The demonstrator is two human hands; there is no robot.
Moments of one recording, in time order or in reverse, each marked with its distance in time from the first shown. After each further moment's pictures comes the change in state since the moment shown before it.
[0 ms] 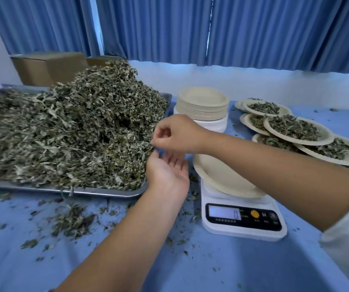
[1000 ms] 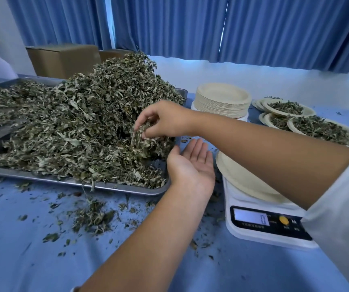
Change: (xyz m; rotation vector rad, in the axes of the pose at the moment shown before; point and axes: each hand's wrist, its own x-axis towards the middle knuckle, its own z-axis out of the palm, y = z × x) left_hand 0.002 0.005 -0.002 -0.179 -0.048 -0.099; right_hand 0.062 -0.033 0.019 0.085 -0.199 -0.072
